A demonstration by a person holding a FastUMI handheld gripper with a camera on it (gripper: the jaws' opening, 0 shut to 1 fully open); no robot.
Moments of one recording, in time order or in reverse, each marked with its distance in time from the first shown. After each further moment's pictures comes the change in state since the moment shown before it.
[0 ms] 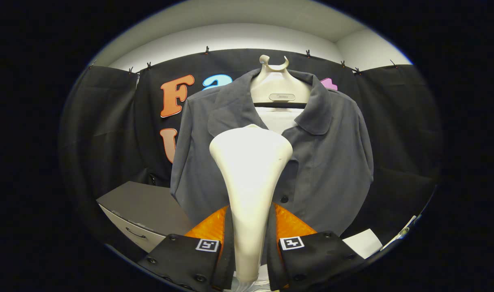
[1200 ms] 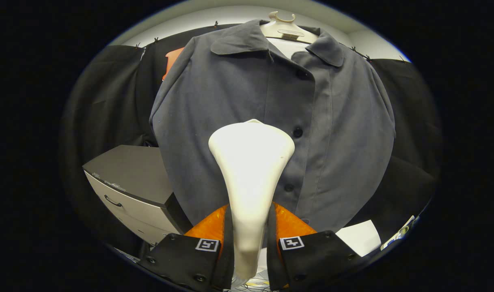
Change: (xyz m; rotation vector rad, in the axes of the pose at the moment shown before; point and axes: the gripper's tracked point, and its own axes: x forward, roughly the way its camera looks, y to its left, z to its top) arm 0.021 -0.012 -0.131 -0.055 0.199 -0.001
